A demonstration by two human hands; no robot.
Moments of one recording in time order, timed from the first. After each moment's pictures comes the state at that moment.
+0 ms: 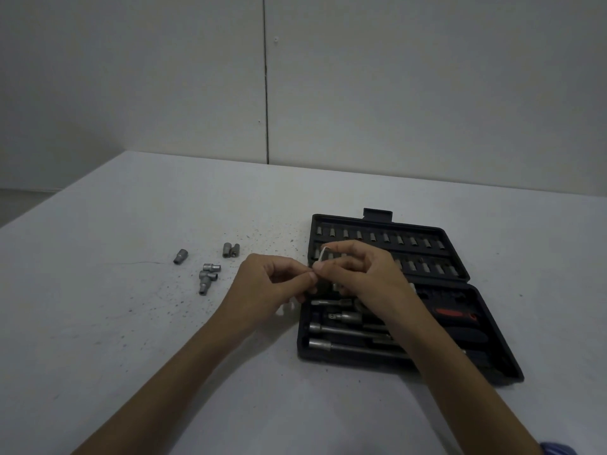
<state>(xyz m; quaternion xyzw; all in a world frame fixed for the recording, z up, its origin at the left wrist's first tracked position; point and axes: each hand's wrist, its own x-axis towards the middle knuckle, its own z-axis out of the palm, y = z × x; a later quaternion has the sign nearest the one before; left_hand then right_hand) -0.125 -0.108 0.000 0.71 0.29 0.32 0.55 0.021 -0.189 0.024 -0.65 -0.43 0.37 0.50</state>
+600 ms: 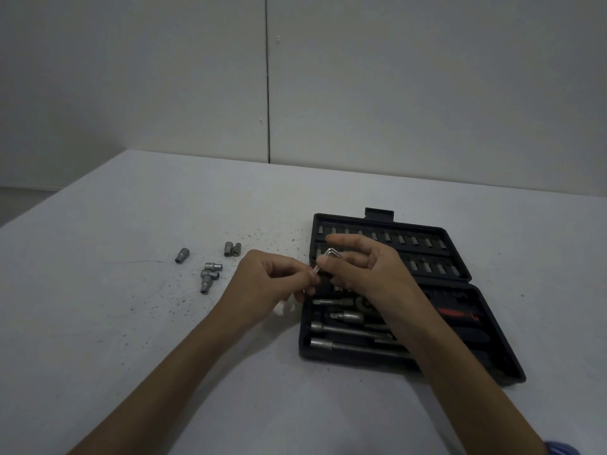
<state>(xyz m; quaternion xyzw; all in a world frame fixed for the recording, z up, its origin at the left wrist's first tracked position) -0.128 -0.108 0.007 0.70 0.28 0.32 0.56 0.025 -0.189 0.024 -0.61 -0.42 0.41 0.53</state>
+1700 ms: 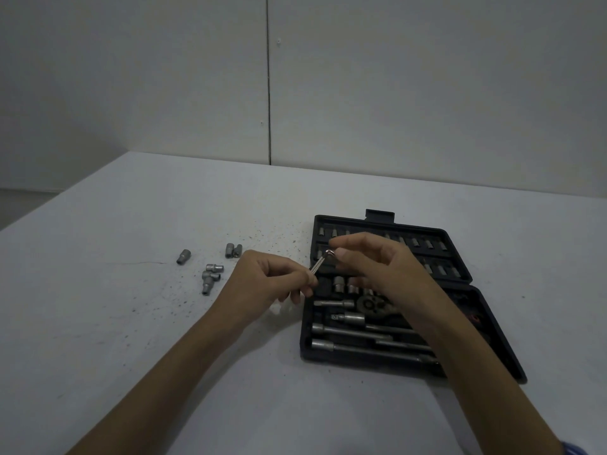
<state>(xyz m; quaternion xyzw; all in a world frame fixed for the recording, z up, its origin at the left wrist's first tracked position) -0.131 -0.109 0.011 0.69 0.30 0.32 0.58 0.038 -0.194 0.034 -0.62 -0.44 0.40 0.51</state>
